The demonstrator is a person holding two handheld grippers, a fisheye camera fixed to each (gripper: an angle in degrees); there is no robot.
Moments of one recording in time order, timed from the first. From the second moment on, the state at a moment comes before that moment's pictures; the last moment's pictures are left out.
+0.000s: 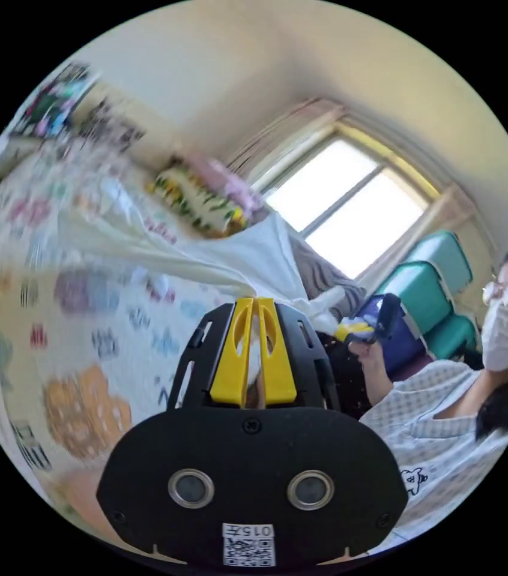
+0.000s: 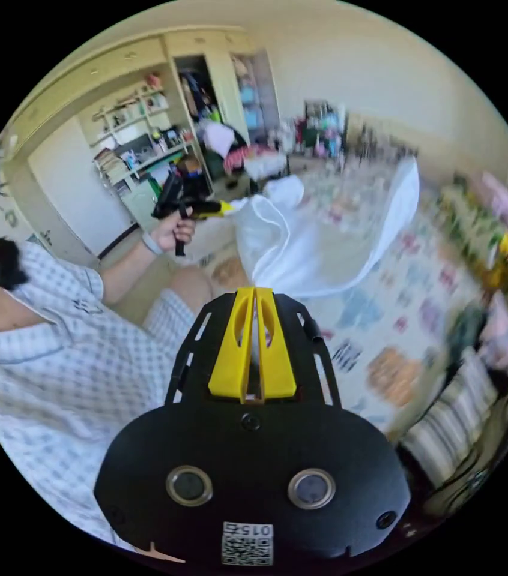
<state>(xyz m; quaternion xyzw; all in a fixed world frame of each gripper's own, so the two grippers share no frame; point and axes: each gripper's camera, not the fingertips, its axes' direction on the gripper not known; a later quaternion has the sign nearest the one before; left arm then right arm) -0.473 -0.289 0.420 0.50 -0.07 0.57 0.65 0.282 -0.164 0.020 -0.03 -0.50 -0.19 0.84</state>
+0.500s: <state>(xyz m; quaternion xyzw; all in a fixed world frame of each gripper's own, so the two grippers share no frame) -0.551 -0.458 0.485 0.51 -0.07 0.31 0.80 0.266 -0.181 0.200 -0.18 -0.47 -0.08 0.86</state>
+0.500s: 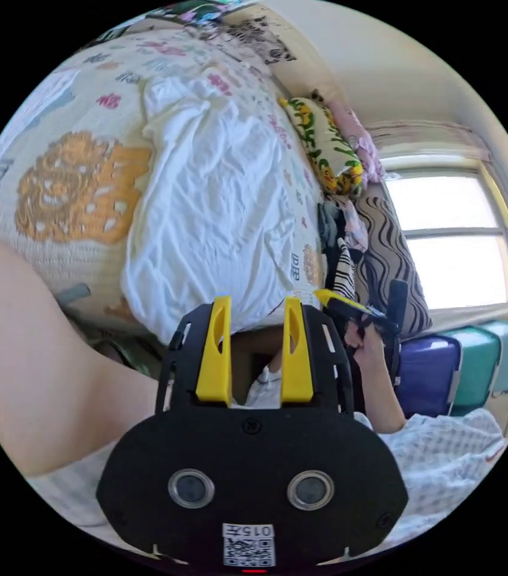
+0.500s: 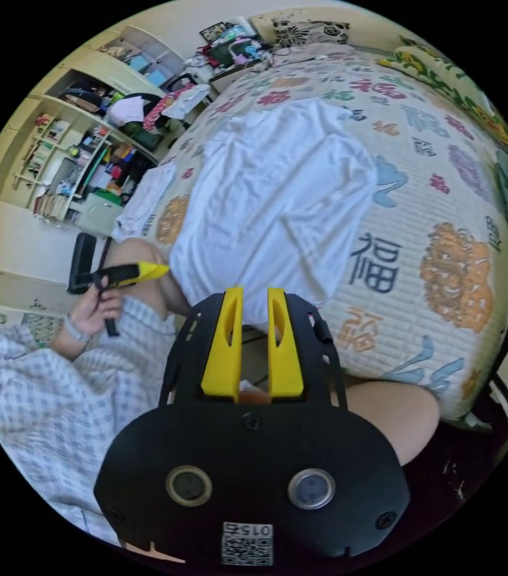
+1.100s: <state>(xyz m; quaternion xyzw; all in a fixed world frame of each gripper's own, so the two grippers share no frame) -0.573 -0.522 0.443 0.56 -0.19 0.06 0.80 0.318 -0.240 0.316 -0.27 -0.48 0.03 0.84</state>
